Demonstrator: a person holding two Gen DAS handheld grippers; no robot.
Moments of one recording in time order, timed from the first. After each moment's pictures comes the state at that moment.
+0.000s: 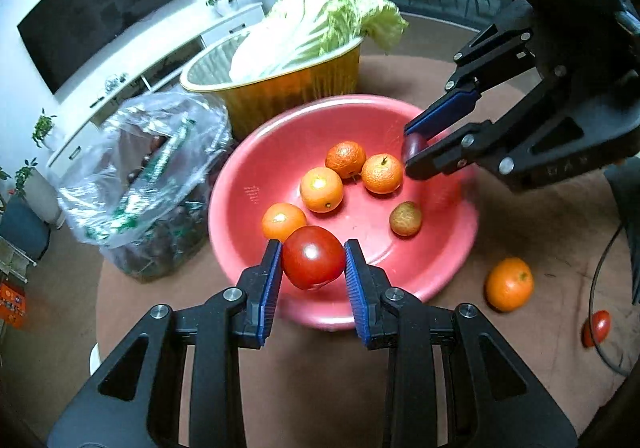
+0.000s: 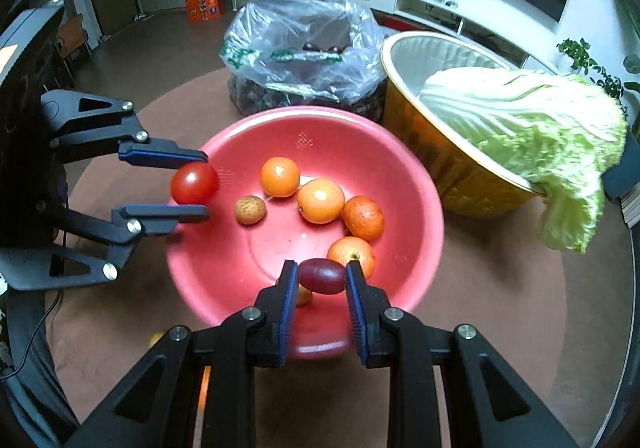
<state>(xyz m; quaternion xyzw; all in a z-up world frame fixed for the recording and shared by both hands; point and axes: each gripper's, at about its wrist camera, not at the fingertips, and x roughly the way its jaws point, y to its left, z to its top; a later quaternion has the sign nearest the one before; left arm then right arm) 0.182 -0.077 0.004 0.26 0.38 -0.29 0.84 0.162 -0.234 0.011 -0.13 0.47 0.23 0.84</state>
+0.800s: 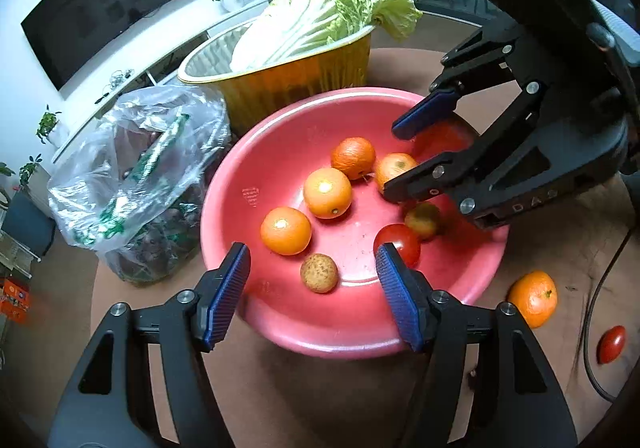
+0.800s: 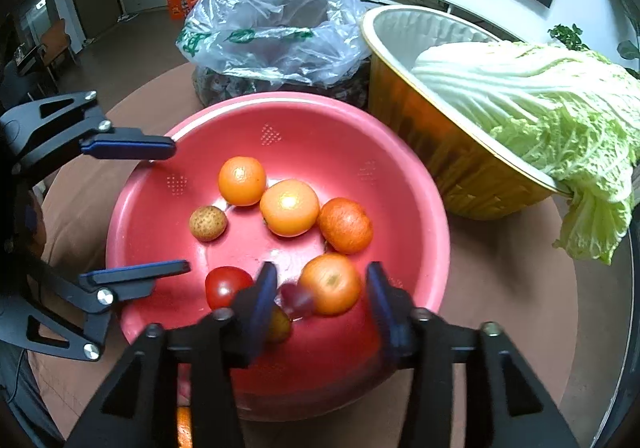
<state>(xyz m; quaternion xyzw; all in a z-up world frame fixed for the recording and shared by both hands) 0.189 -0.086 -0.008 0.26 0.37 -0.27 0.85 0.189 -0.234 -0.014 -0.12 0.48 0.20 0.84</state>
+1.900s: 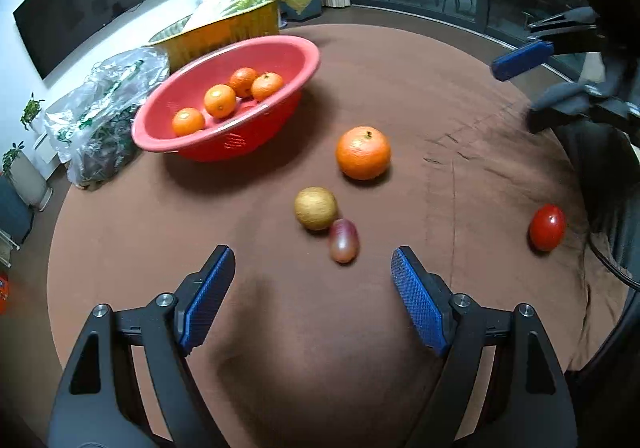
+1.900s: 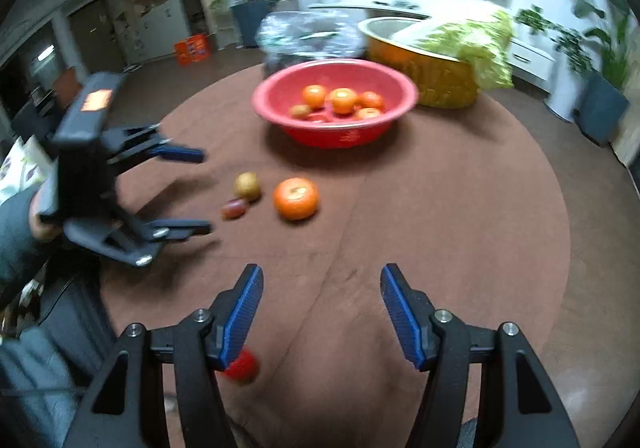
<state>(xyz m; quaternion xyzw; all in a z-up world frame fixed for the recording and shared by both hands) 0.024 -0.070 -0.037 0.24 0.39 -0.32 0.83 -0.039 -0.289 0.005 -0.05 0.44 0.22 0.87</state>
